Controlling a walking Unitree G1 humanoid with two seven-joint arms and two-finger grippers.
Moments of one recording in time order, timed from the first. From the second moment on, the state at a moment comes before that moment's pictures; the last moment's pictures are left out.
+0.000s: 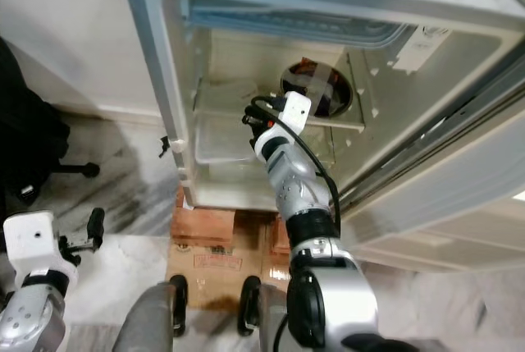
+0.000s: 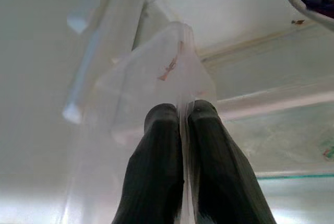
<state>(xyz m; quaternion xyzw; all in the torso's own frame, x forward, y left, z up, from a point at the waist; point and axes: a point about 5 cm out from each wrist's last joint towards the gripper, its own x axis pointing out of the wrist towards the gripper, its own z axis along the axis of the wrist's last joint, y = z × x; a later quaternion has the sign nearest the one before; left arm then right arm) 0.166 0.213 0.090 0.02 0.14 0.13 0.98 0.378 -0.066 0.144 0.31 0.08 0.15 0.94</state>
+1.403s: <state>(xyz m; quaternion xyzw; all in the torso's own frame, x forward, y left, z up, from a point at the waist) 0.136 0.202 0.100 0.00 0.17 0.16 0.97 0.415 -0.065 0.223 0.40 0.00 0.03 0.92</state>
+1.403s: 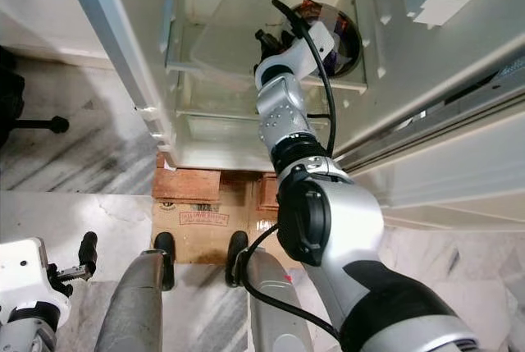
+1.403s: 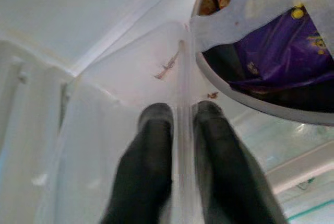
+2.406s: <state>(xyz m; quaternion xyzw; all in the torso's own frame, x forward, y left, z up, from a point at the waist) 0.165 0.213 0.104 0.02 0.13 0.16 0.98 0.420 -0.080 0.254 0.31 -0.08 0.09 0.94</state>
